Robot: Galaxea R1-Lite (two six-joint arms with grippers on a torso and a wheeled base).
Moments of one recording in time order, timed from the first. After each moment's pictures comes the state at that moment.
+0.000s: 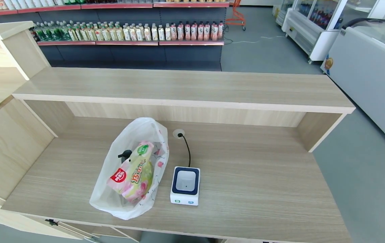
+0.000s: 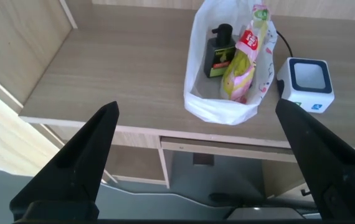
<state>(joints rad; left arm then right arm) 0.00 0.00 0.00 0.00 0.00 0.00 0.01 0.00 0.00 -0.04 0.03 0.03</state>
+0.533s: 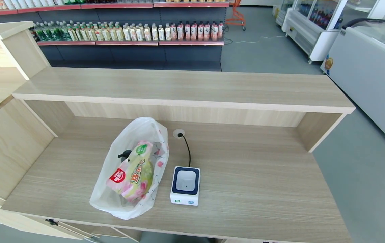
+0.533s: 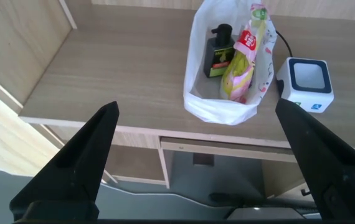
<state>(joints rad) 0.00 0.00 0.00 0.00 0.00 0.00 0.00 0.00 0.00 -0.04 0.03 0.03</state>
